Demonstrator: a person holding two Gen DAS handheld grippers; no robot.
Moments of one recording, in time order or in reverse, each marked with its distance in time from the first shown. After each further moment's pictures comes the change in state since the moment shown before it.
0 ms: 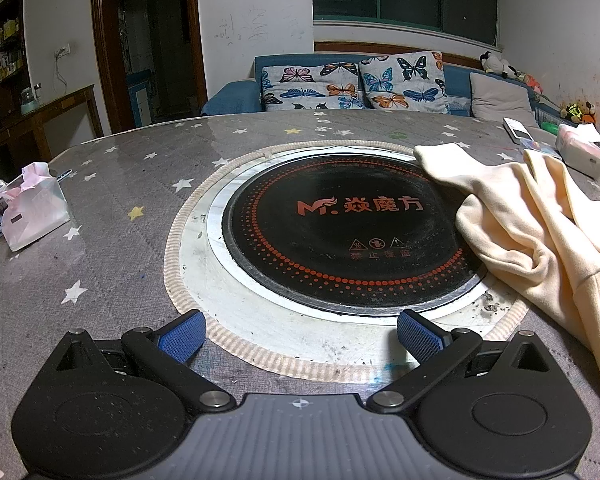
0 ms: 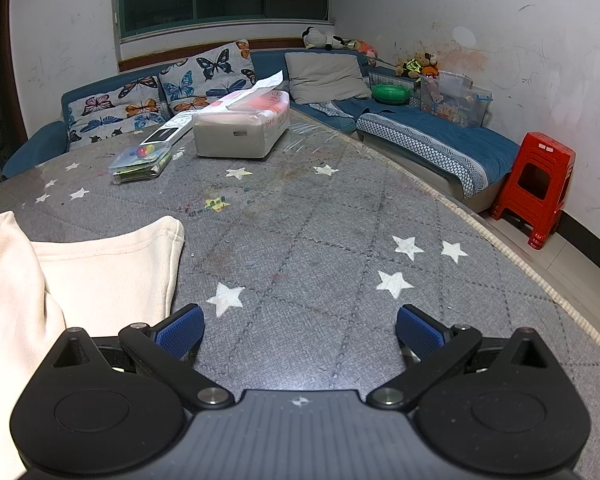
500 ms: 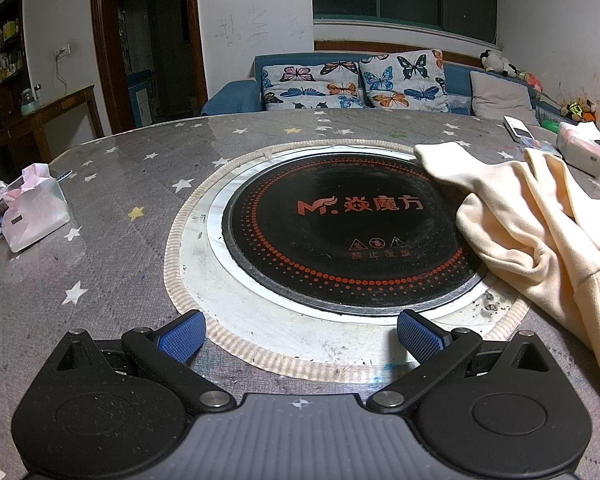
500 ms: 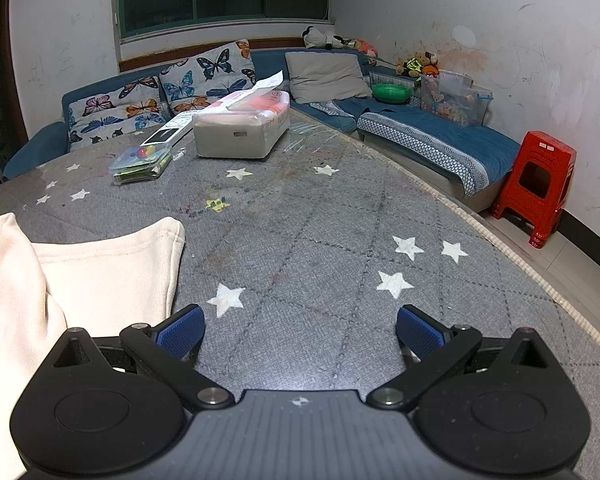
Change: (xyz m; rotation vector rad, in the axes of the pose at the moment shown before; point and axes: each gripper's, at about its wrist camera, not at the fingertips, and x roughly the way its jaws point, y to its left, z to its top) left arm 0.001 0.000 -0.001 0.003 0.001 0.003; right arm -0.001 -0.001 0.002 0.002 0.000 0.001
